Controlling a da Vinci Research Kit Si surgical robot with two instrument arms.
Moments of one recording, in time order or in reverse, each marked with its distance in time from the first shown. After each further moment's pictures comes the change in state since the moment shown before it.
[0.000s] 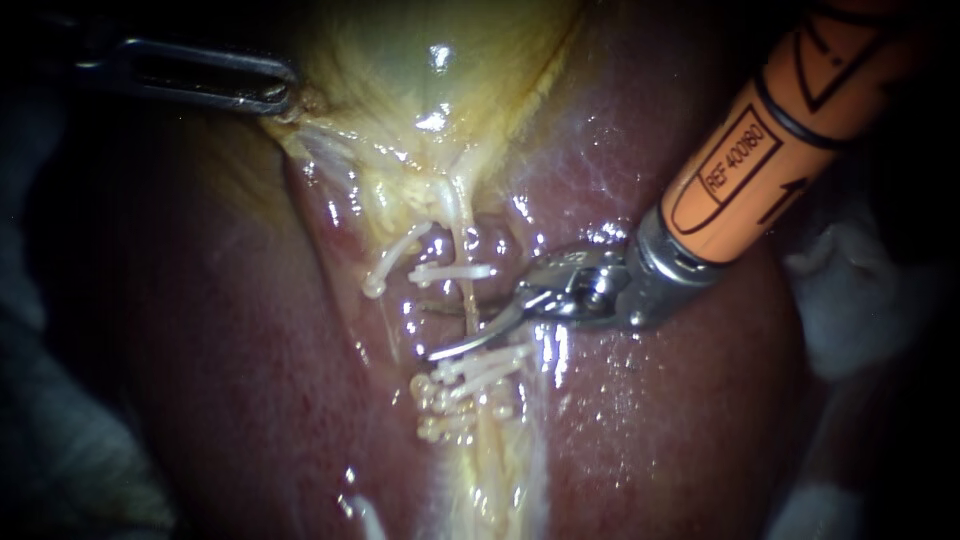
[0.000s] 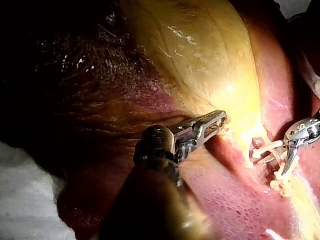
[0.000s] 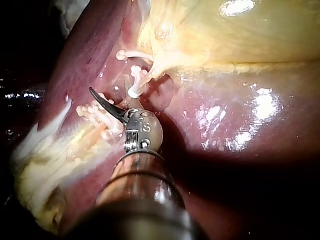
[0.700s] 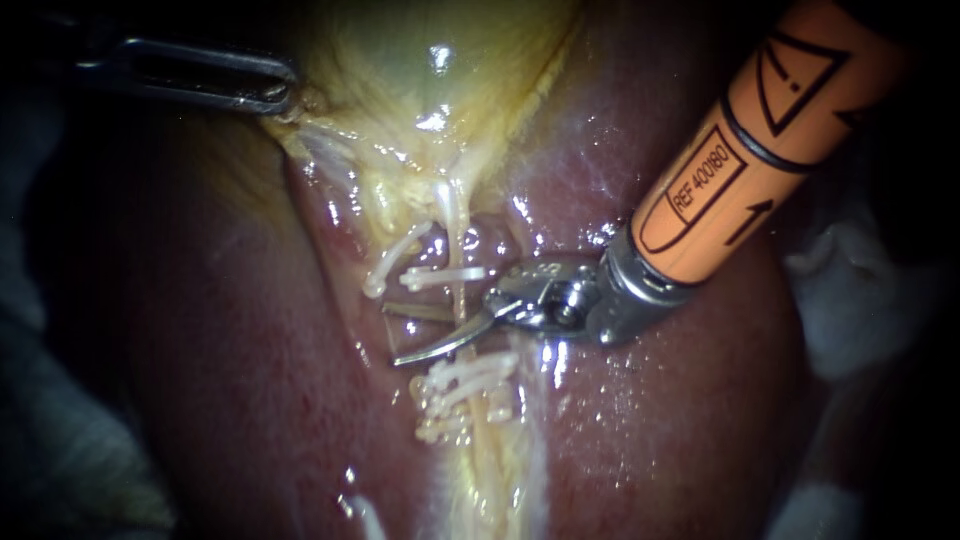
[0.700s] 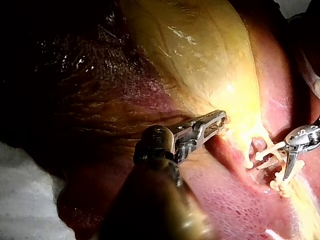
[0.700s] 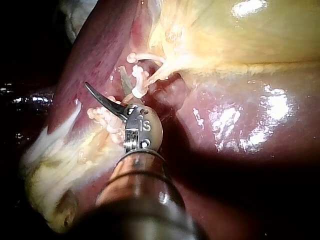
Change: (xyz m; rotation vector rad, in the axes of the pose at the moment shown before) right arm 0.002 -0.002 0.001 0.045 0.112 -0.102; left arm 0.000 0.000 0.000 0.000 0.000 0.000
